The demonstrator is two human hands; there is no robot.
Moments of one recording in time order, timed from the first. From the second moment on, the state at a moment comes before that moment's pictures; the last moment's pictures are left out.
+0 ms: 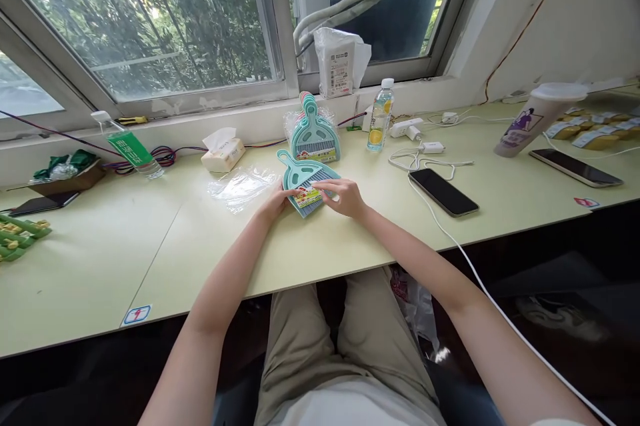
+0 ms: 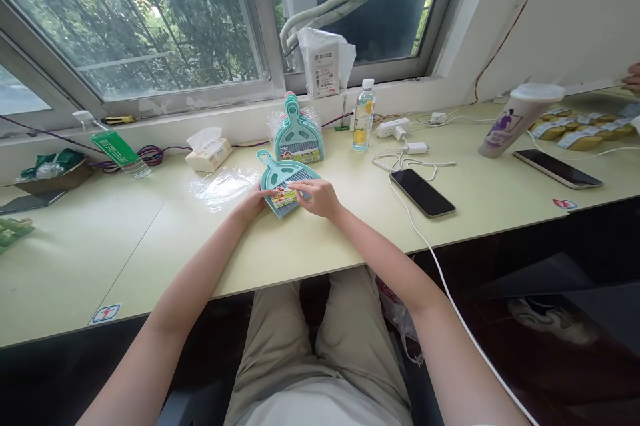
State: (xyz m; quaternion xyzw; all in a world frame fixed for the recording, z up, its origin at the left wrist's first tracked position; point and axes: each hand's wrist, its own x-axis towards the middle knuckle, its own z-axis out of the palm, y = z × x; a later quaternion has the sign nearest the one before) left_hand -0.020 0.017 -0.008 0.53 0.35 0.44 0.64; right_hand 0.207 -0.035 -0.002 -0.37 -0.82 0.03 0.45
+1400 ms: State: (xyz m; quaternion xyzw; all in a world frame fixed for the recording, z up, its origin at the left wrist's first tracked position) left_hand -0.019 0.014 -0.008 0.53 0.34 0.46 0.63; right_hand 0.235 -0.009 -0.004 -0.61 -0.65 0.16 0.41
